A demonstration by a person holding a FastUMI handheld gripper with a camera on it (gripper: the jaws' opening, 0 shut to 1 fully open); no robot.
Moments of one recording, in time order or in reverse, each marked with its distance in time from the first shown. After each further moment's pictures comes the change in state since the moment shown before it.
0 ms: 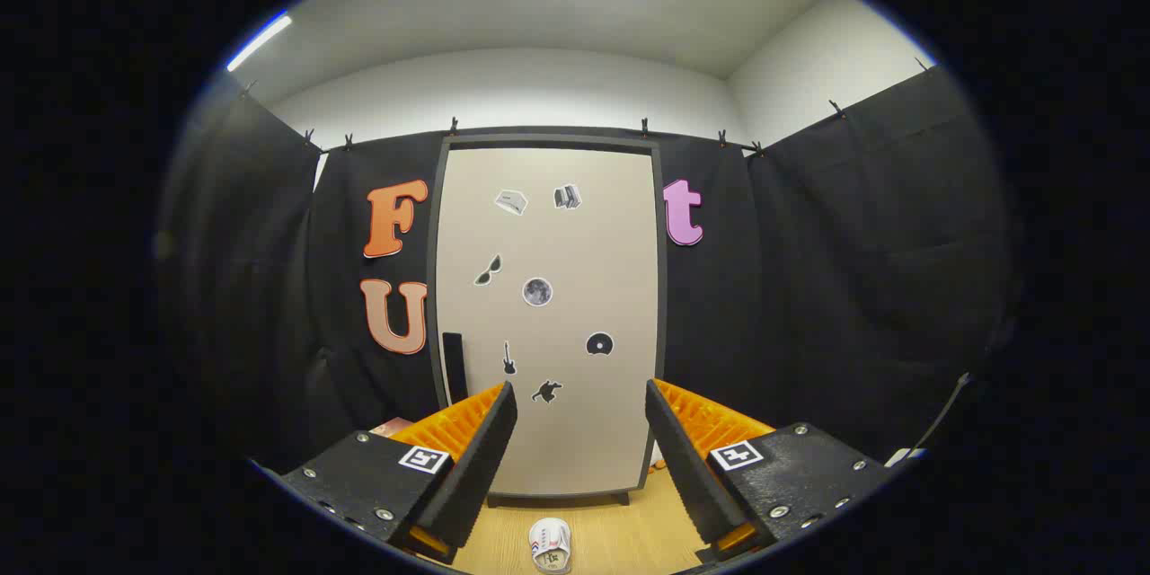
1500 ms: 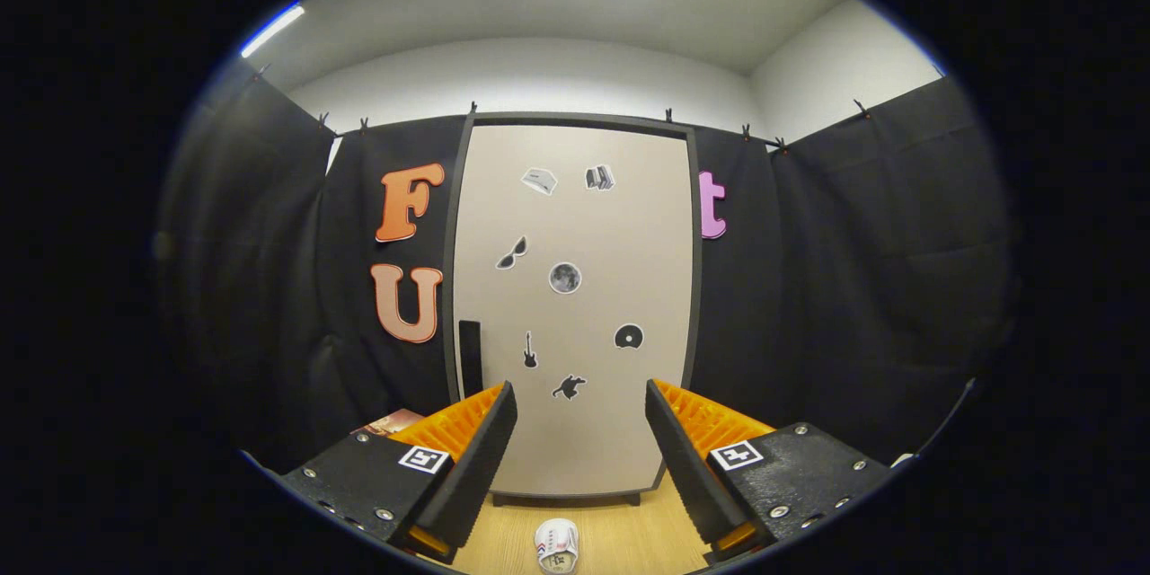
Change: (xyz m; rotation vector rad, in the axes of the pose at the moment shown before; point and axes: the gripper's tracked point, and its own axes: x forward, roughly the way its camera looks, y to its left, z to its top) arm 0.033 0.035 -0.018 -0.037 0.026 0.041
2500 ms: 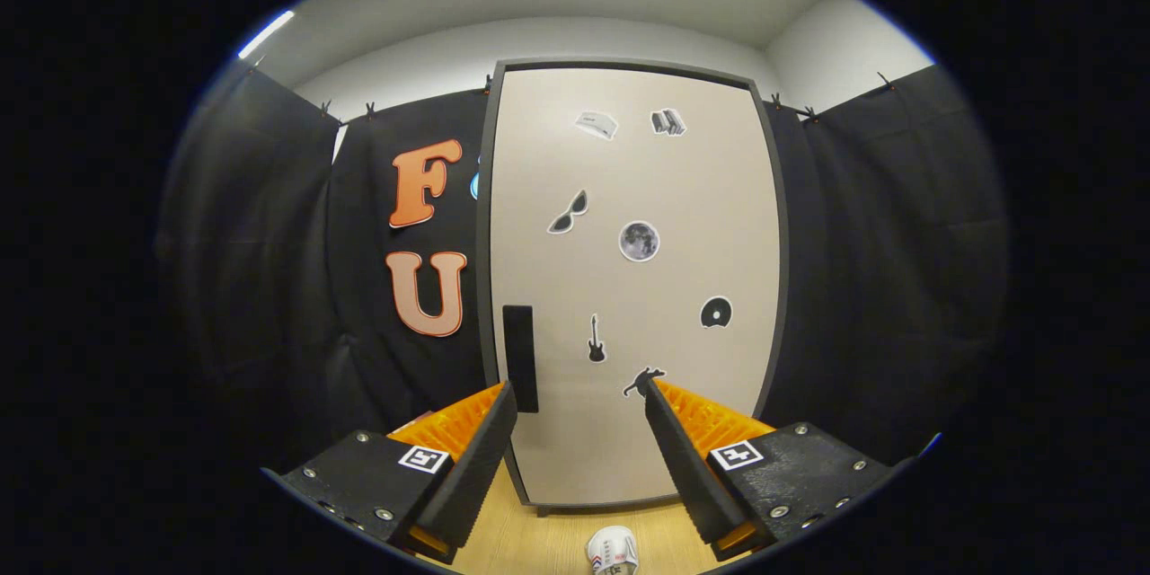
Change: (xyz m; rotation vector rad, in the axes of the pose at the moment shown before) arm 0.086 0.089 -0.039 0.043 0.063 0.063
